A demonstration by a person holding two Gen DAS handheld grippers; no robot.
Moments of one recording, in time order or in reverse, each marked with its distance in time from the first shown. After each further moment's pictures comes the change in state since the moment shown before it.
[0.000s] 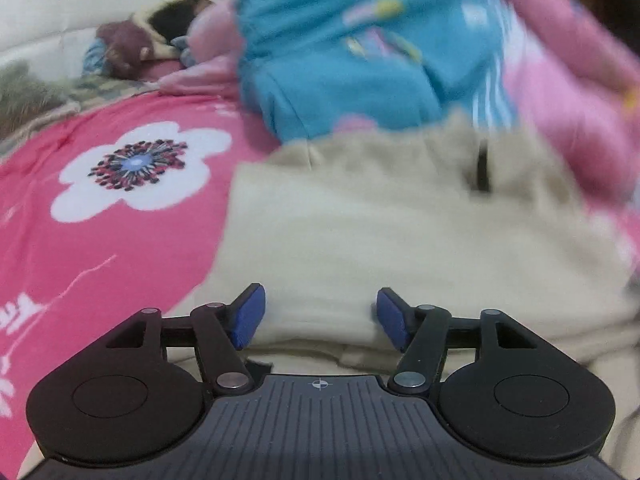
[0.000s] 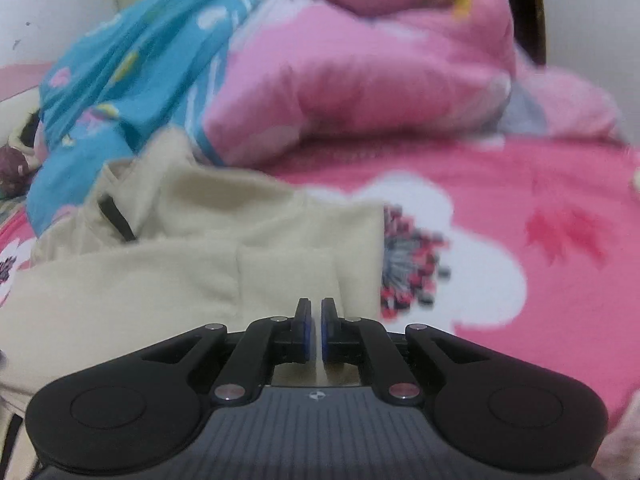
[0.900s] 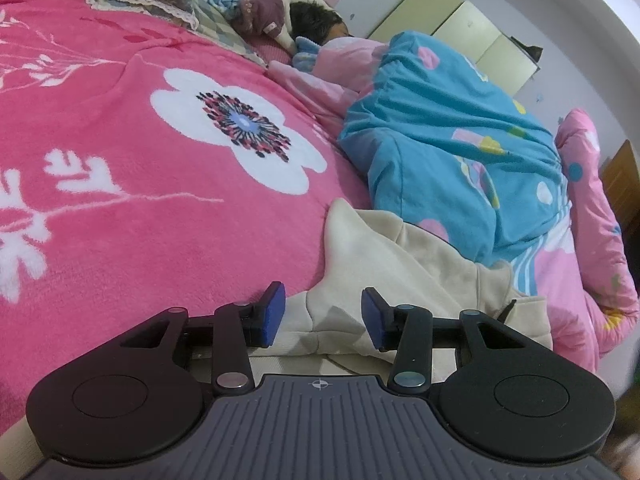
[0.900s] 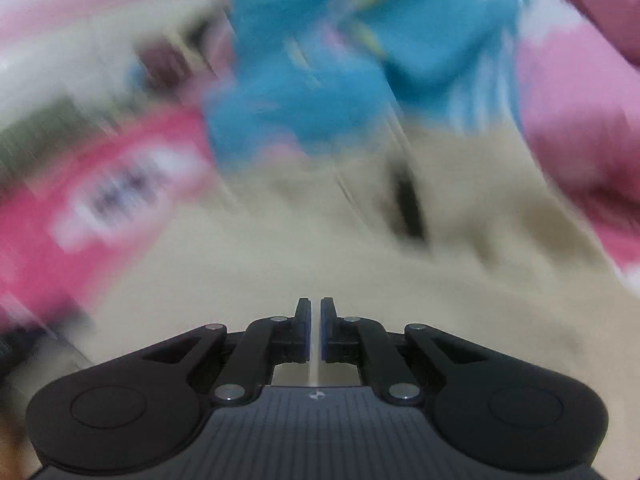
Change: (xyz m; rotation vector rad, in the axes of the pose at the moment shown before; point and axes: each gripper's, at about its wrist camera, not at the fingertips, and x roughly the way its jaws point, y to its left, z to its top) left arm -0.014 0.114 -0.045 -0.664 -0.186 -0.162; right arm 0.090 0.157 -0.007 -0.319 0.178 0.355
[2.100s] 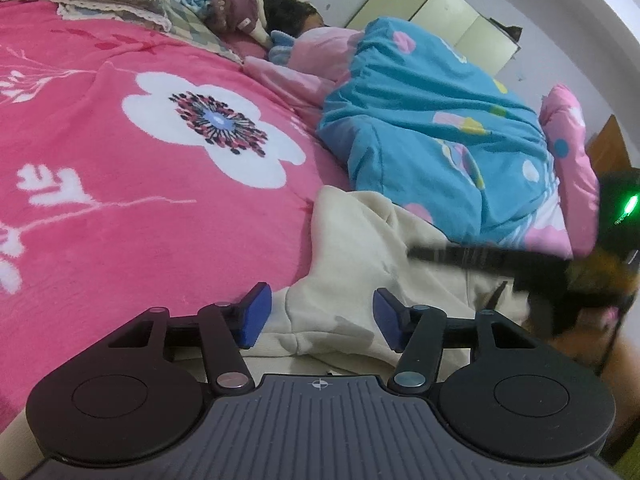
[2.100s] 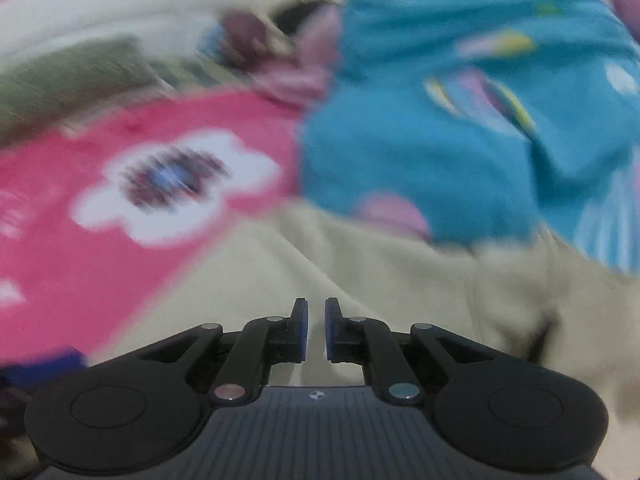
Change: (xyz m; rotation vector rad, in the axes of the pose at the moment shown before) left arm 0.004 -0.007 -0.001 0.056 0.027 -0.025; right arm 0.031 0.087 0.075 -0.289 -0.030 0.179
